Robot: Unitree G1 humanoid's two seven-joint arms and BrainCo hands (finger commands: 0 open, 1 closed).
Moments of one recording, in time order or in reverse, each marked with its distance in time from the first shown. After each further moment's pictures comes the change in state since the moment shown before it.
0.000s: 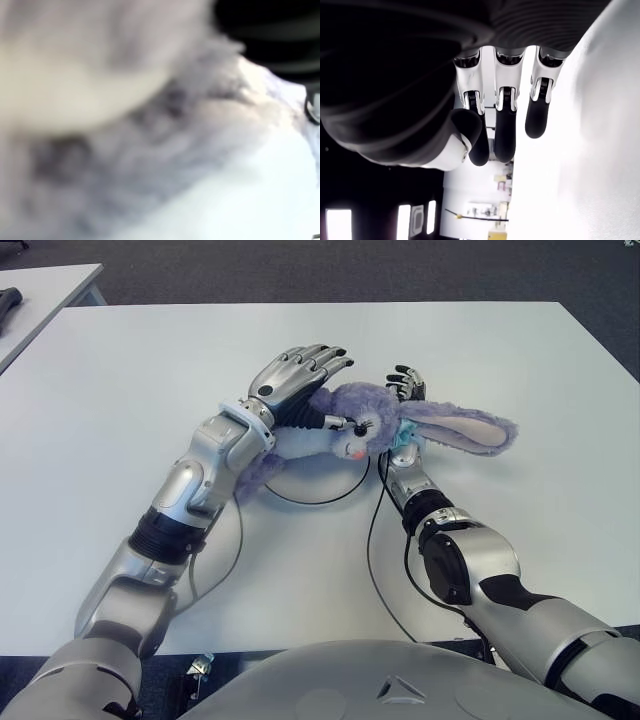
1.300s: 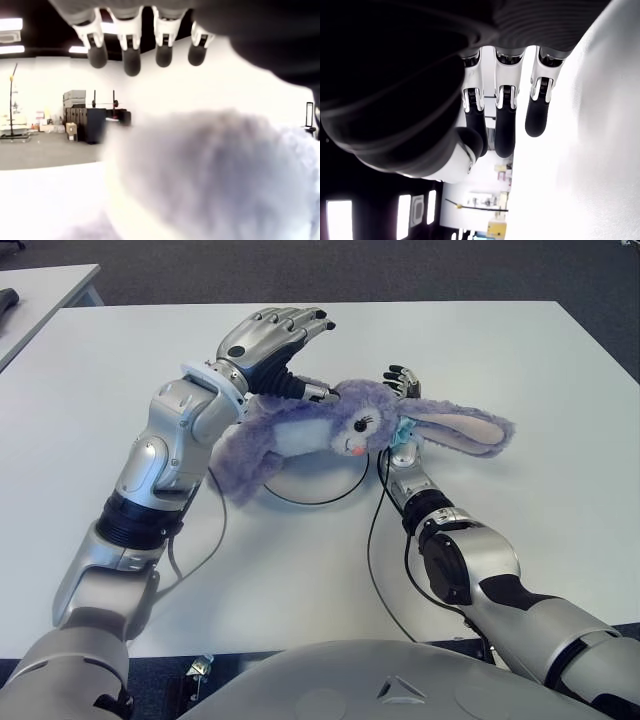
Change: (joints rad) left arm -0.091 0.091 0.089 -0.096 -0.037 0.075 -0.155; right arm 0.000 0.000 0.004 0.000 -0.005 0.000 0.053
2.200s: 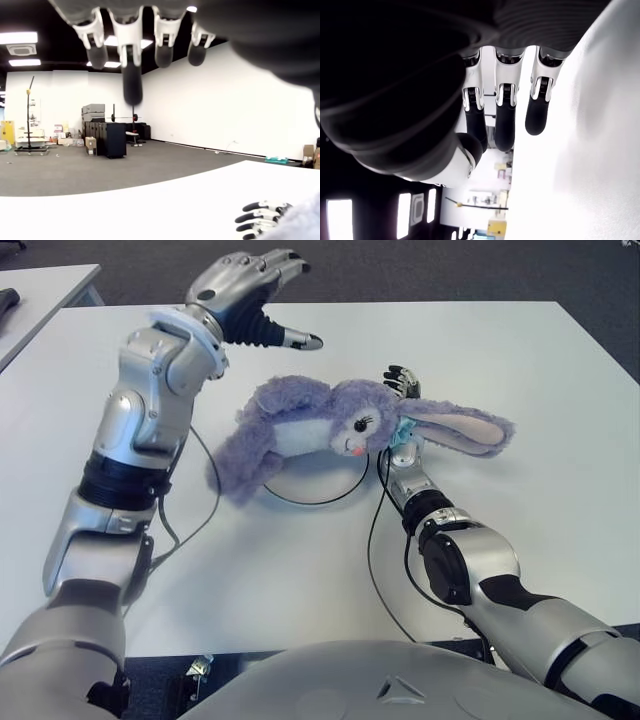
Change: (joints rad) left arm -0.178 0.035 0.053 0.183 -0.047 -0.011 0.016; right arm 0.000 0.000 -0.003 0.000 0.001 0.000 0.010
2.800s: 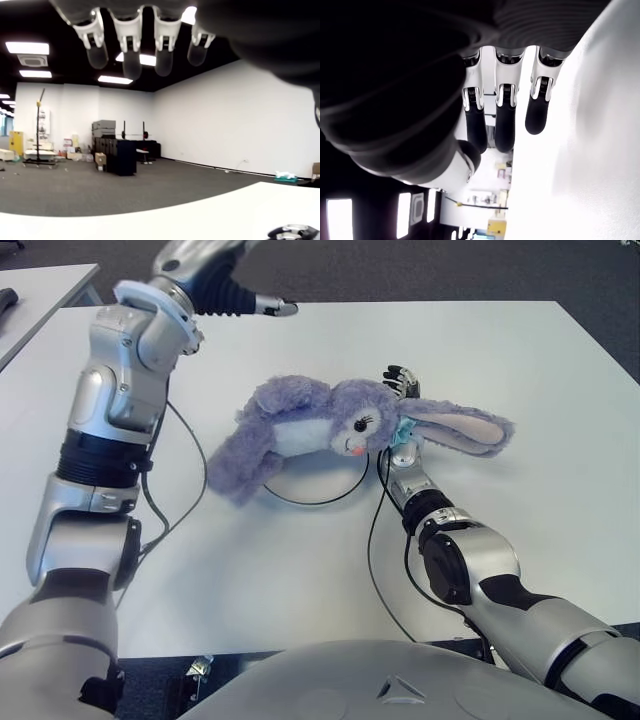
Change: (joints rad) left arm -0.078 0.054 0.047 0.169 -0.034 -0.085 0.105; right arm 0.000 0.000 0.000 0.000 0.000 0.000 0.005
